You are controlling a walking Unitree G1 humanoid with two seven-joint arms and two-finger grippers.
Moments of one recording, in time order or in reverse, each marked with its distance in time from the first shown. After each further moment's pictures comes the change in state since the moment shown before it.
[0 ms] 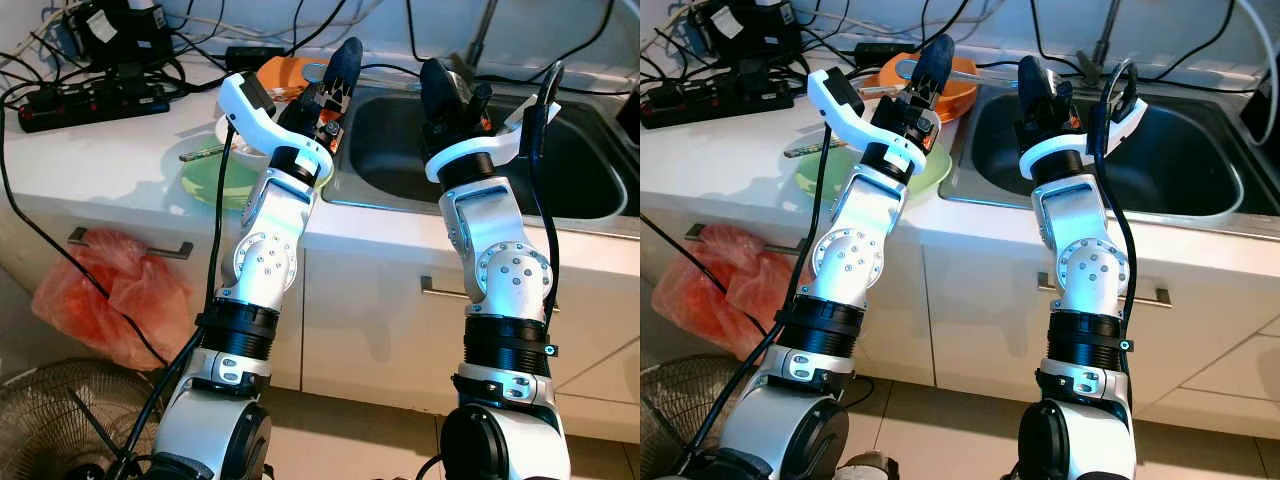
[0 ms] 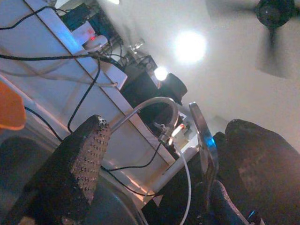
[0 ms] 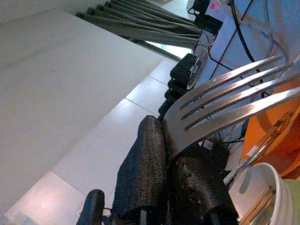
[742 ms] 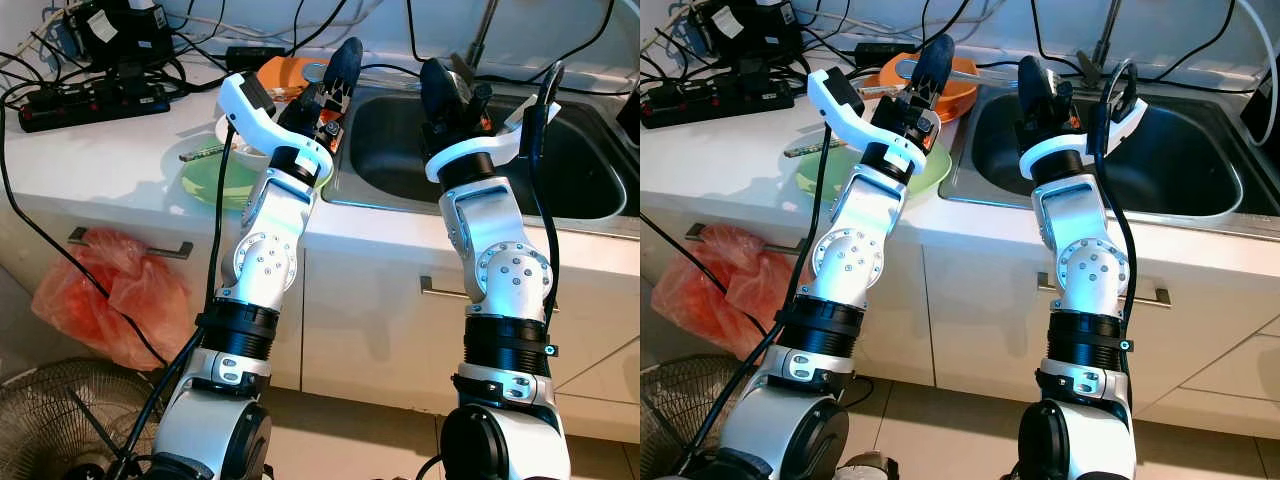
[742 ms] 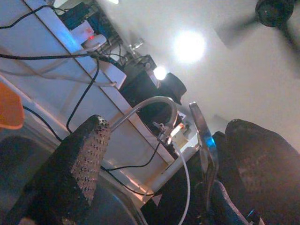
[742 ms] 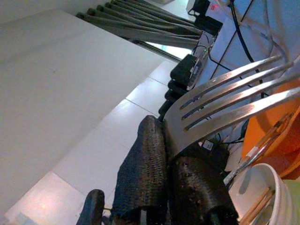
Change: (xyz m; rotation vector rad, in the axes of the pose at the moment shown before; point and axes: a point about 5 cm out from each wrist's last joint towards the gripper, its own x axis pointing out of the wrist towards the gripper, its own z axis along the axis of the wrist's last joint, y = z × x) left arm 0.000 0.000 0.000 0.000 0.000 0.000; right arm 0.000 0.000 0.000 0.000 0.000 0.000
